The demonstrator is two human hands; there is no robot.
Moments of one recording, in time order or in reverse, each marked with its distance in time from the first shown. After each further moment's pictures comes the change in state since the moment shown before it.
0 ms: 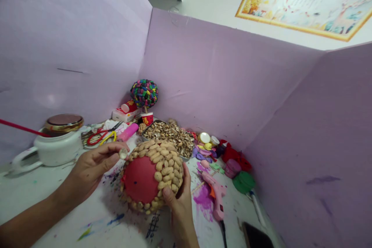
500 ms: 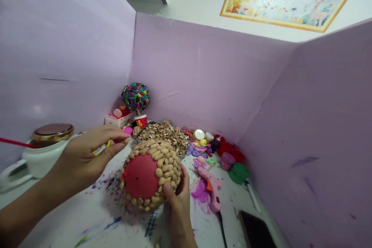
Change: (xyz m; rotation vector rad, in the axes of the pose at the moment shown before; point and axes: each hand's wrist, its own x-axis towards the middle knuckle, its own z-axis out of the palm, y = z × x) left_hand 0.020 0.060 0.018 0.831 -0.009 0.645; right_hand 0.000 0.008 -0.003 0.154 0.085 -0.049
